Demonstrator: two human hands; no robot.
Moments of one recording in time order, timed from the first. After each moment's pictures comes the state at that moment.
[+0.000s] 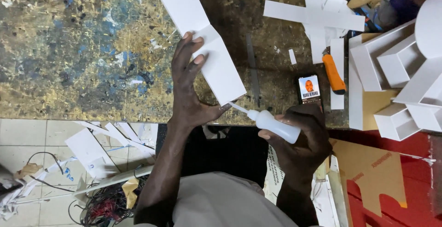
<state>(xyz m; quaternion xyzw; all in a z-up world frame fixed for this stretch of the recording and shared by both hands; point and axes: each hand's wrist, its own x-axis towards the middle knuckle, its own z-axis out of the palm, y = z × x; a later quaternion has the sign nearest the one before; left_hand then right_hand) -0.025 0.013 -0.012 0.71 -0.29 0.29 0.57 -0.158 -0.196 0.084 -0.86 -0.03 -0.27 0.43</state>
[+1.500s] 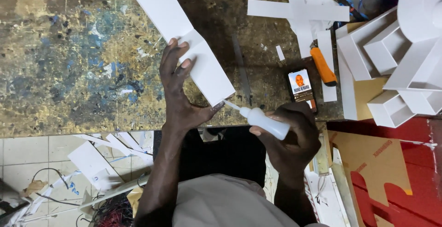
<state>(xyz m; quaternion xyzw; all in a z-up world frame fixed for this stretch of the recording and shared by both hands) -0.025 0.003 -0.012 0.72 -0.30 0.29 0.56 -0.163 -0.203 0.071 -0.85 0.00 -0.30 0.44</state>
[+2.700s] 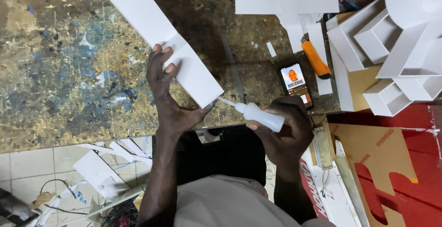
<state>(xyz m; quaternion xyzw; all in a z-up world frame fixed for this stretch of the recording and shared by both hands) -0.025 0.003 -0.009 0.71 -0.31 0.29 0.56 -0.159 -0.216 0.056 -0.83 0.01 -0.32 0.46</state>
